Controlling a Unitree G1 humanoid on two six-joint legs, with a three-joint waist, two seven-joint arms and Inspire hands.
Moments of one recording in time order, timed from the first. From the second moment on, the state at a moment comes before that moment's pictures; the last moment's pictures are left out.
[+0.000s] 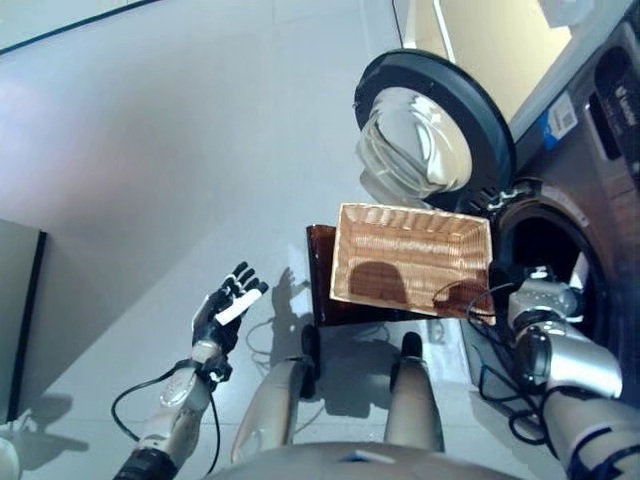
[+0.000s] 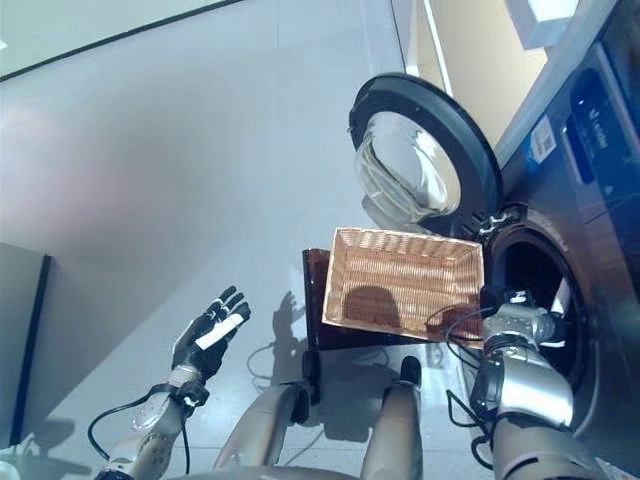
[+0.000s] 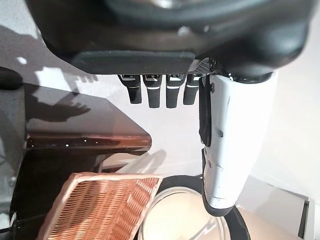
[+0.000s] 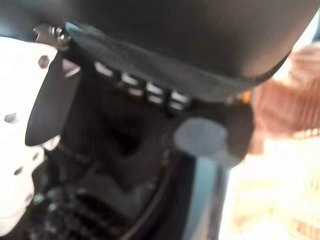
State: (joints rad) left arm 0.14 0.36 -0.29 0.39 -0.83 -0.24 -0.07; right arm -0.67 -0.48 -0.39 1.35 1.34 -0.41 -0.39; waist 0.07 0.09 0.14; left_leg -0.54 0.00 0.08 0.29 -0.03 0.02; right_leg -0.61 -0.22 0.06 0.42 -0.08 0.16
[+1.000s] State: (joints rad) left arm 0.18 0.24 -0.10 0.53 -0.66 -0.25 0.00; right arm -0.22 -0.22 0.08 1.10 0.61 -0.24 -0.24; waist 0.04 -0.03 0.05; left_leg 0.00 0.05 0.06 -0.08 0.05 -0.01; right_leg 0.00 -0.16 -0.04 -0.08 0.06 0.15
